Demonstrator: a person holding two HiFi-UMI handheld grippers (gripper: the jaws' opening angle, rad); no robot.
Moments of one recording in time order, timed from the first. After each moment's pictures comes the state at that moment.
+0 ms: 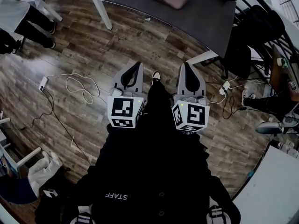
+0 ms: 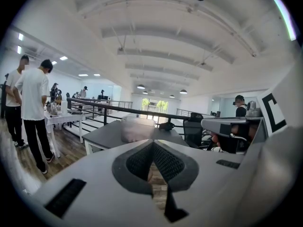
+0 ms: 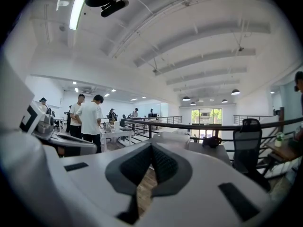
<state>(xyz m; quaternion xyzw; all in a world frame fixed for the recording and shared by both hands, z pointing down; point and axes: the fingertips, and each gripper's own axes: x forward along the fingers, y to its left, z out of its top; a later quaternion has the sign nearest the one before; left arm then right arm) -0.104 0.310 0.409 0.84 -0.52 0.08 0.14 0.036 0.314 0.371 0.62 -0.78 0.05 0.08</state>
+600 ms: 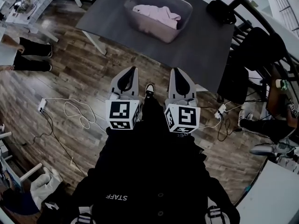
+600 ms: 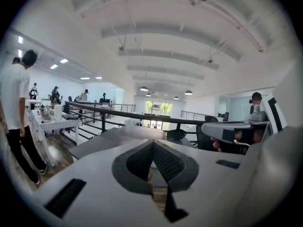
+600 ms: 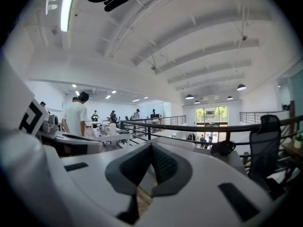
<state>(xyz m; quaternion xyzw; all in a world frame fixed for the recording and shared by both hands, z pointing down) -0.043 0.068 0.404 0.82 -0.55 0.07 0.13 0.087 0.076 0.378 0.60 -0.80 0.06 0.08</state>
